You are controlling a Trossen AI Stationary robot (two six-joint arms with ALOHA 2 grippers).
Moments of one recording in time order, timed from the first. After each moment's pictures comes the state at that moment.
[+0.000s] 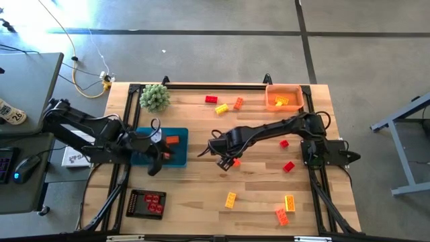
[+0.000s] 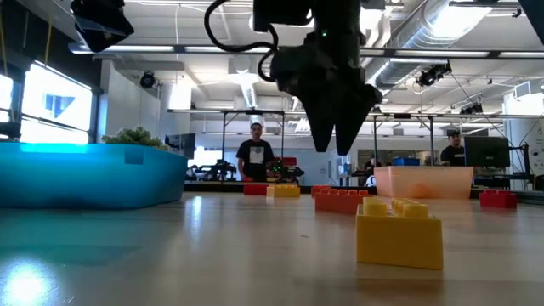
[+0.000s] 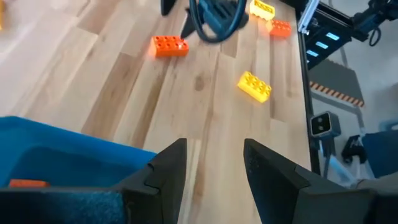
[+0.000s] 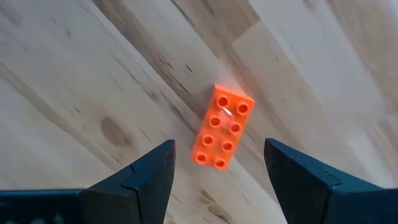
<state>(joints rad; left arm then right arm) -0.24 0.90 0.81 -0.62 -0.17 -0.59 0.11 2.02 1.64 -1.10 0.03 0.81</state>
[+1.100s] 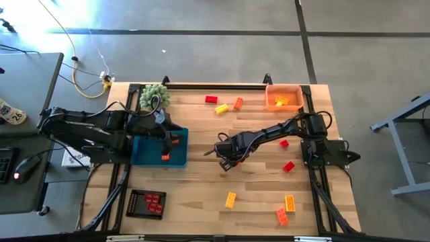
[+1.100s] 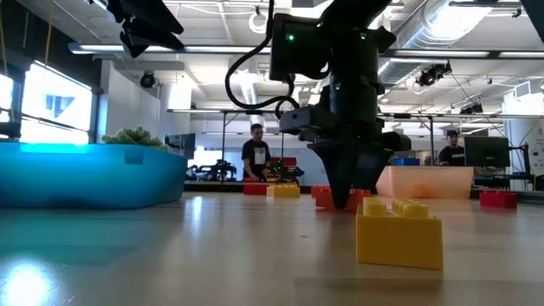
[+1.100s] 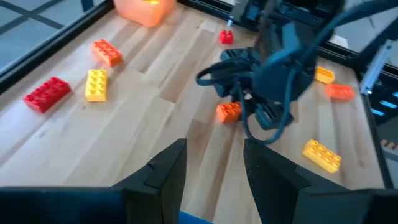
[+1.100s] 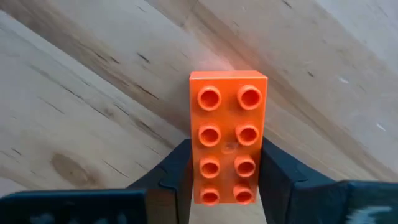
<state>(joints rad) 0.07 0.90 0.81 -0.49 -0.20 -0.36 0.10 2.02 1.36 -0.81 -0.06 1.04</state>
